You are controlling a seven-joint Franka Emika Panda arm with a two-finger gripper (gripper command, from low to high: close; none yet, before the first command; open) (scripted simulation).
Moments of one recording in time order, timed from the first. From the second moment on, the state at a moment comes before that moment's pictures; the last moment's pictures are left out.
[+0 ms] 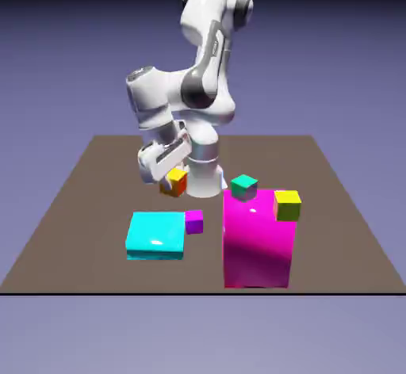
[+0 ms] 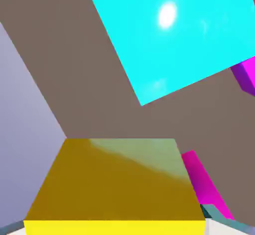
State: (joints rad) arm -0.68 -0.37 0.51 -2.51 0.58 2.16 2.24
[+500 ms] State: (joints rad) arm -0.41 -0.44 0.56 -2.59 0.71 2.24 2.38
